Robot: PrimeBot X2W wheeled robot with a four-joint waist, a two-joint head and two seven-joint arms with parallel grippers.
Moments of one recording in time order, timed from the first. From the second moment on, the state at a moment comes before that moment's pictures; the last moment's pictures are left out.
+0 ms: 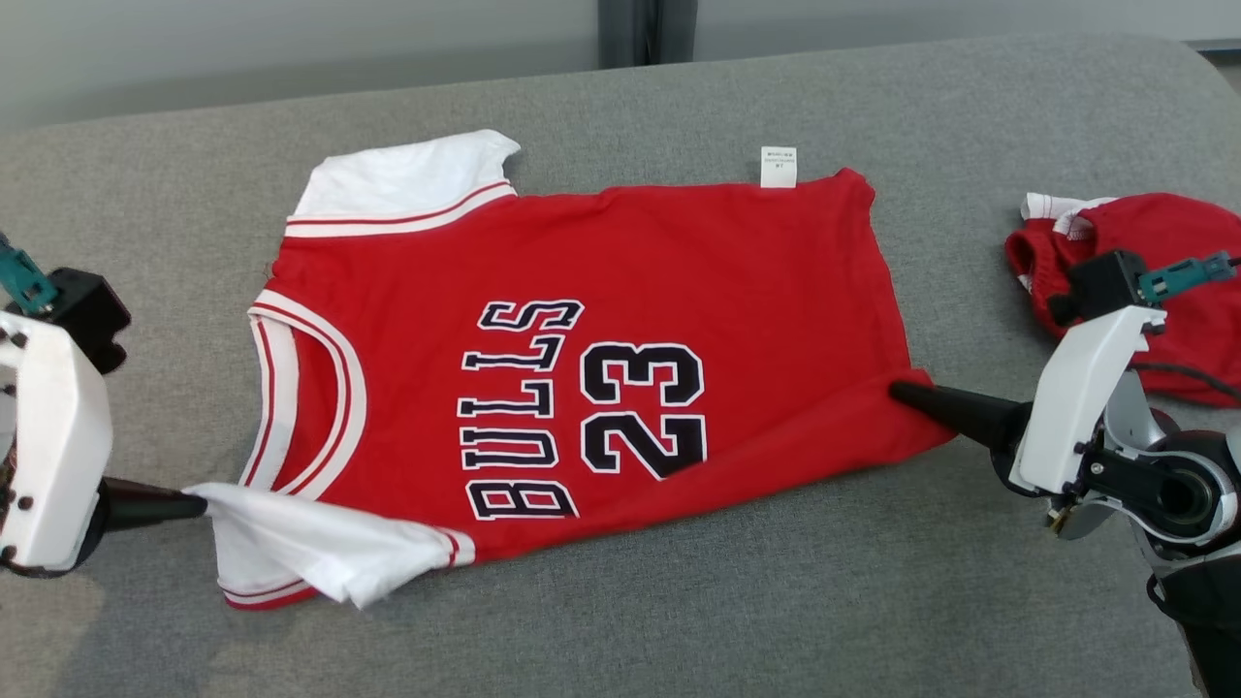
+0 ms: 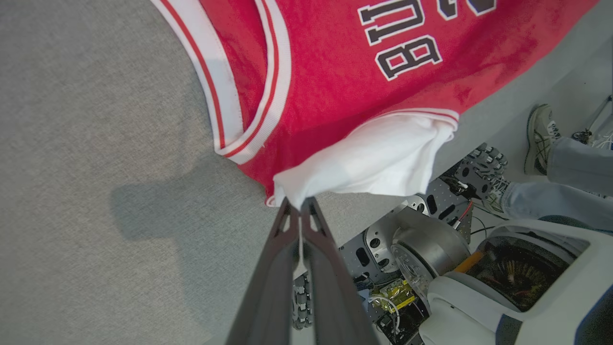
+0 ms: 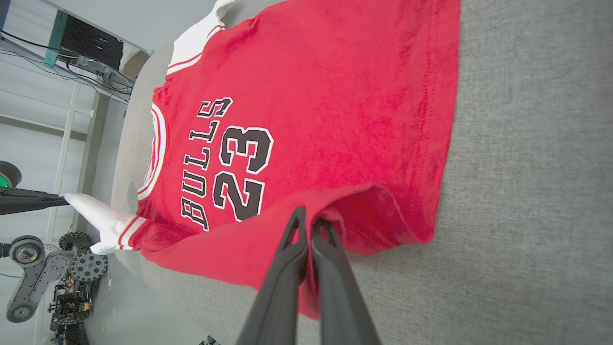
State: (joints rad) left arm -0.95 1.11 -1.14 0.01 -1.58 -0.08 0.99; right arm -0.47 -0.33 0.23 0.22 1.04 0.13 0.83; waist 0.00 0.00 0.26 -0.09
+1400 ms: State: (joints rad) left arm -1.03 0.94 -1.10 0.28 -1.45 -0.13 0.75; right arm -0.42 -0.05 -0.09 0.14 0.80 0.13 0.81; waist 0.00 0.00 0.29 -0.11
